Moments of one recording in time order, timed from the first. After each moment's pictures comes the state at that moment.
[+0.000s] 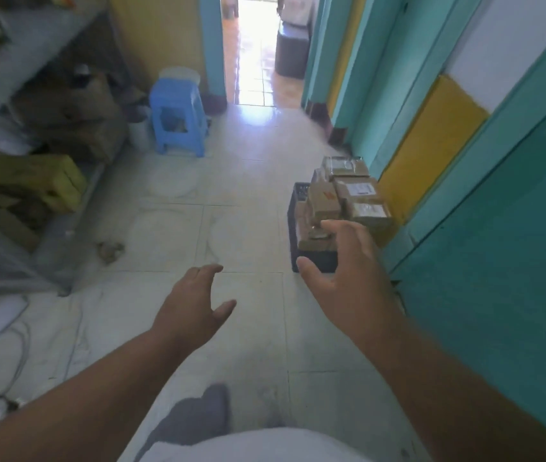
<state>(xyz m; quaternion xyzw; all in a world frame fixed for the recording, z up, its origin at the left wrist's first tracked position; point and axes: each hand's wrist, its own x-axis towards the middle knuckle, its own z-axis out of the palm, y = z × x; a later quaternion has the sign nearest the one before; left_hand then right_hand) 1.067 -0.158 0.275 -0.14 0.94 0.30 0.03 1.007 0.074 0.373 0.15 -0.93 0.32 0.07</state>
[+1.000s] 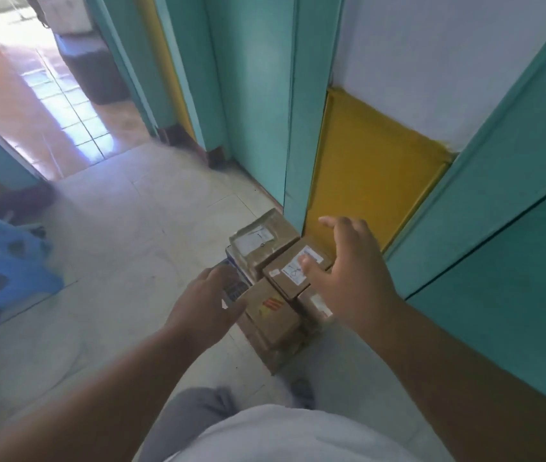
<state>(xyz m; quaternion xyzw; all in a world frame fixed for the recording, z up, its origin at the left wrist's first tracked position) 0.378 -0.090 0.278 0.17 0.95 0.21 0.17 0.449 0.129 0.336 -0.14 -0.95 0.27 0.09</state>
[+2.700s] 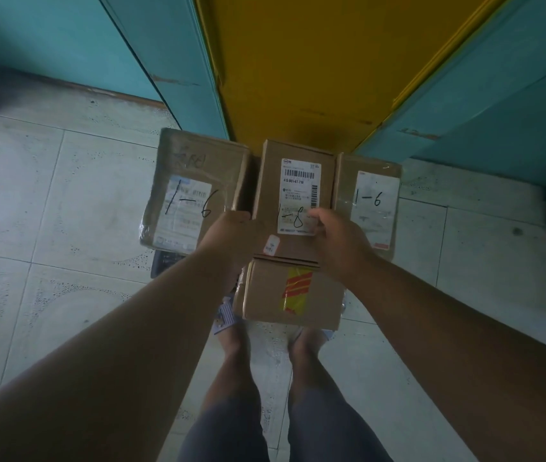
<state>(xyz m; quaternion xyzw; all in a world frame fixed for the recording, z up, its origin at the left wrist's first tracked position) 0.133 0.068 -0.015 0.08 0.78 0.24 0.57 0.300 0.138 -0.021 -0.54 -0.72 0.44 -0.08</state>
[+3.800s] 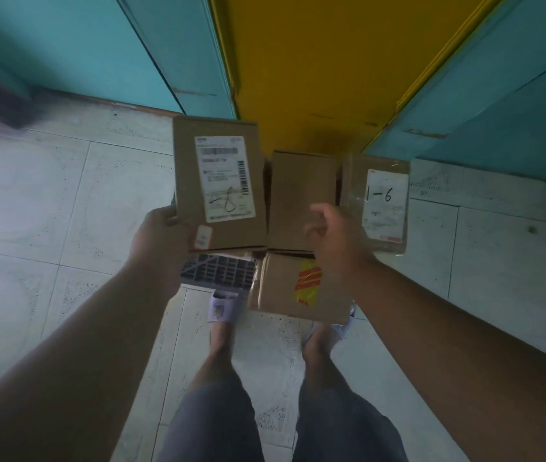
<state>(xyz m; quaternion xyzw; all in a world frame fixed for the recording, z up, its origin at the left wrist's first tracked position) 0.066 0.004 0.026 0.01 0.80 0.41 0.44 0.286 0.110 -0.003 -0.55 -0.72 0.42 0.00</state>
